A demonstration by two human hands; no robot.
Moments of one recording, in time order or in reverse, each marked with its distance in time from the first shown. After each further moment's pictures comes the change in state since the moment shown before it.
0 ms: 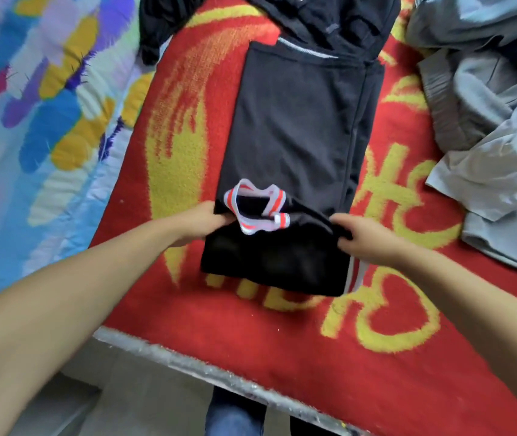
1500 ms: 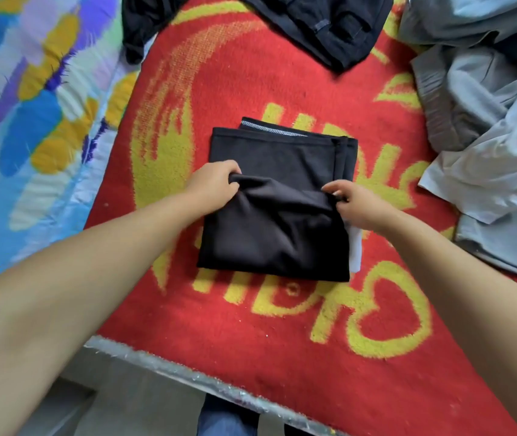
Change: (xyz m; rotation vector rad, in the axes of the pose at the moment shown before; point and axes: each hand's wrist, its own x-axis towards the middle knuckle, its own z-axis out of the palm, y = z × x) left_hand 0.042 0.063 0.004 0.737 0.390 0.165; right_hand 0.050 0.022 -0.029 0.180 0.077 0.254
